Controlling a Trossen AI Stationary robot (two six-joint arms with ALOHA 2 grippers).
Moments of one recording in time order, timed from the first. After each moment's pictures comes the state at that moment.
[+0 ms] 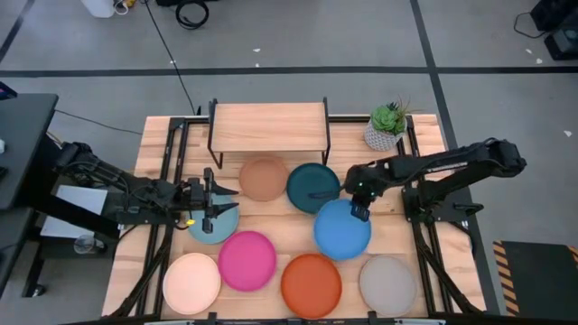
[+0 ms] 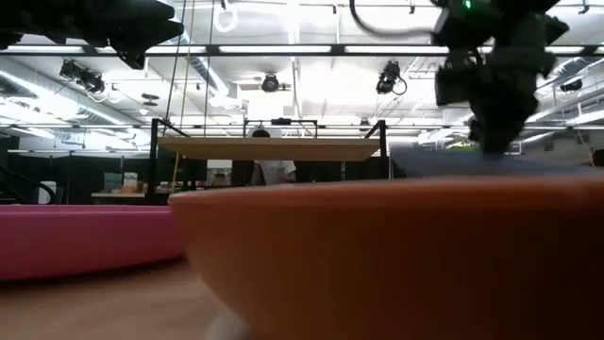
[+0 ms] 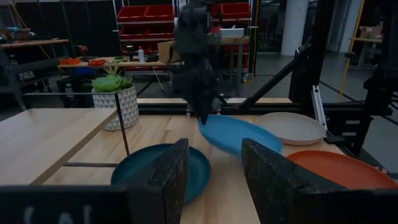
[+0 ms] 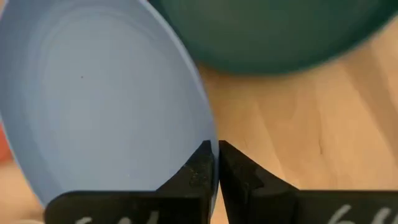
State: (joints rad) left arm -0.39 0.66 0.26 0.41 -0.49 0.00; right arm -0.03 1.18 0.72 -0.68 -0.13 0.41
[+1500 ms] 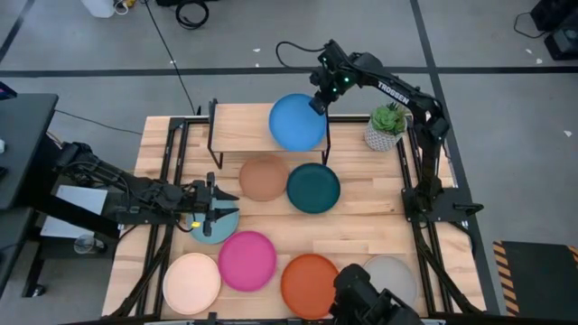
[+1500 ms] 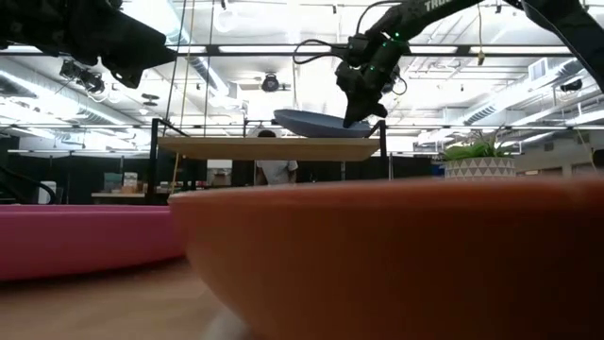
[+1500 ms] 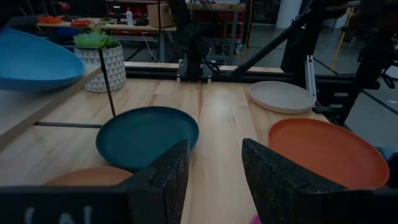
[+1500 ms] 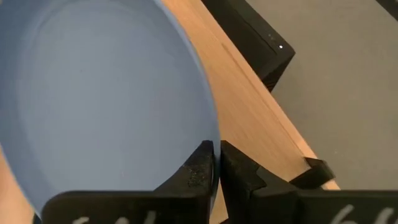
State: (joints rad) left arm -0.39 0.66 0.26 0.26 -0.44 -0.12; right arm -0.77 1.95 1.97 -1.06 -0.29 -0.10
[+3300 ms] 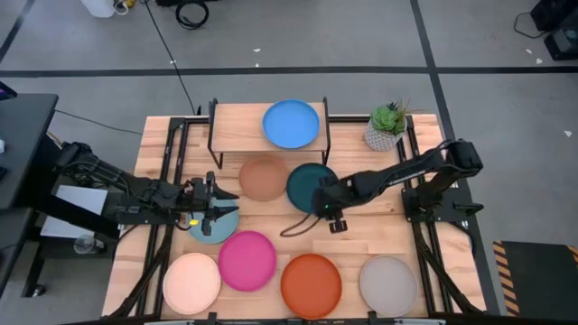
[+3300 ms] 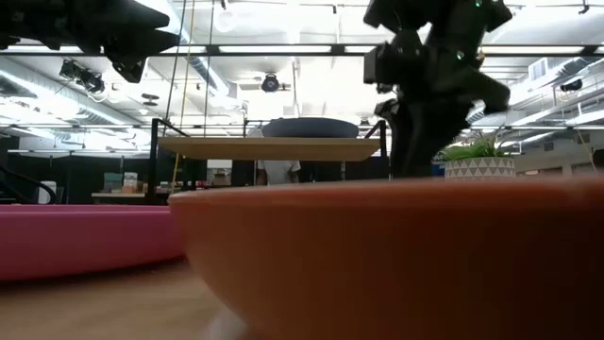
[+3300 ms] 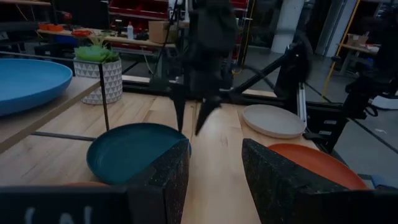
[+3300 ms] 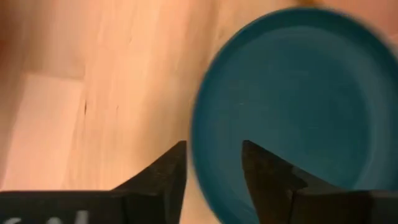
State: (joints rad) left arm -0.39 0.66 0.26 0.35 -0.44 -0.16; right arm 0.14 1.63 1.03 -0.58 0.14 -0.09
